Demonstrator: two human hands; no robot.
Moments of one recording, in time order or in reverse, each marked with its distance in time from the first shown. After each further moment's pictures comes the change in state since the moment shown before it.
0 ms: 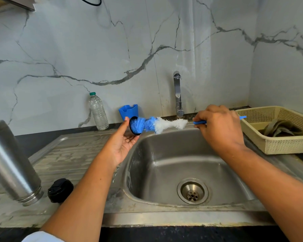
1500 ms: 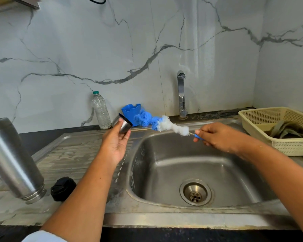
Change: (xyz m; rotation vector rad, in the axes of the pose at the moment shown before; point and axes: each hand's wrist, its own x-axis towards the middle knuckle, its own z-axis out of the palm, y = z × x) left_hand 0.020 0.006 -0.020 -0.183 0.144 0.126; right_hand 0.001 0.009 -0.008 0.575 -0.721 0.281
